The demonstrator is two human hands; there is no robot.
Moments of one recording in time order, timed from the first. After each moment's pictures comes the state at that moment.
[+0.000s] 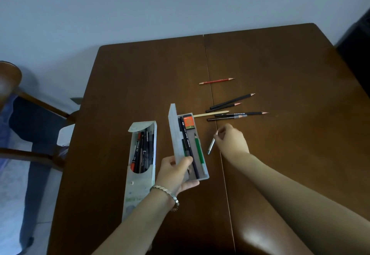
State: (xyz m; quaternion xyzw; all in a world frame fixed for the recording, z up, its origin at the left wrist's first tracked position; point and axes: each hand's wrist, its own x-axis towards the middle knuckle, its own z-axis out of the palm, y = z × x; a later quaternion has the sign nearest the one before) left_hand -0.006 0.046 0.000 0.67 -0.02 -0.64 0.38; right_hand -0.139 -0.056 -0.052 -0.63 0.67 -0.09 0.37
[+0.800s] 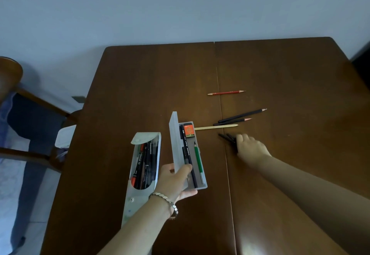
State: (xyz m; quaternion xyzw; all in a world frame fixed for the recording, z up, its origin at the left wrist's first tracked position) left_hand 0.015 0.014 -0.007 0.68 0.02 -0.62 0.39; right_hand -0.160 -0.115 -0.079 -0.80 0.54 0.22 0.14
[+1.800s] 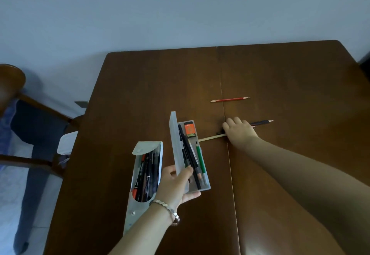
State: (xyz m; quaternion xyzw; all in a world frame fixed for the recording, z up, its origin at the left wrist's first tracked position) left_hand 0.024 -0.002 -0.008 0.68 0.02 -0.61 0.40; right_hand -0.119 -0.172 -0.077 -0.88 0.44 0.19 0.03
